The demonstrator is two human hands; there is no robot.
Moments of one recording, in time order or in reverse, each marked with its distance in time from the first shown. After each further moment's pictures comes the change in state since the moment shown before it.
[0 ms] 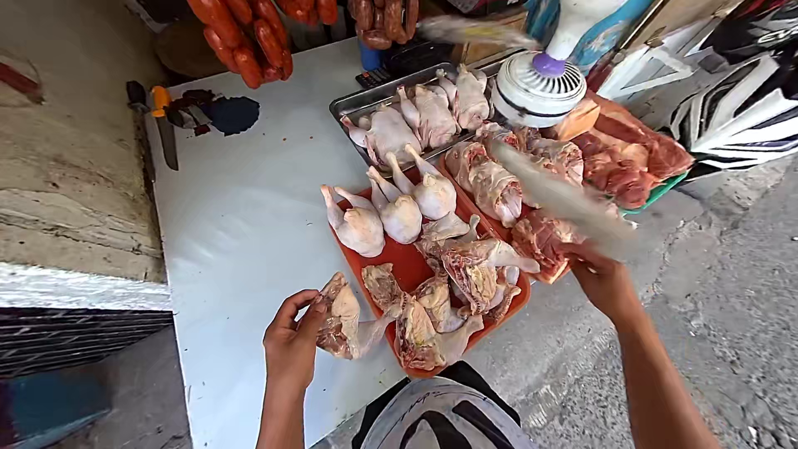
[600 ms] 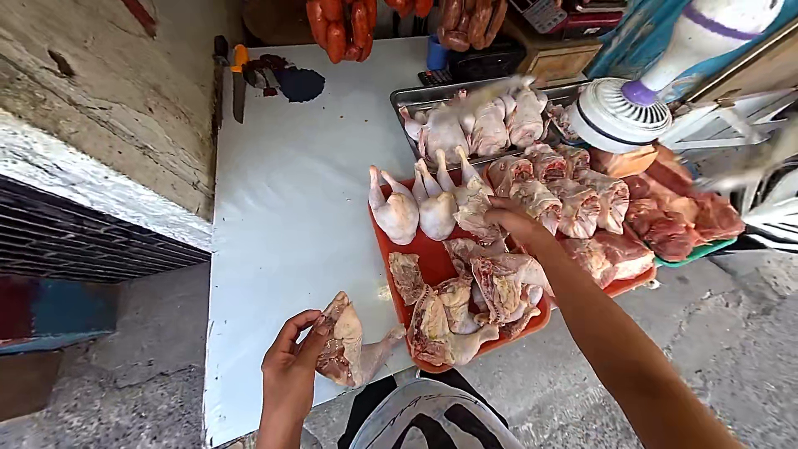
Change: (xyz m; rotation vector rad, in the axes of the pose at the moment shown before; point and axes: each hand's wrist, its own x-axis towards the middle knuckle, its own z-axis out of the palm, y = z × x) left_hand -0.075 -0.025 -0.041 -0.125 0.210 -0.113; right_hand 0.169 -0.102 0.130 0.316 -0.589 0.065
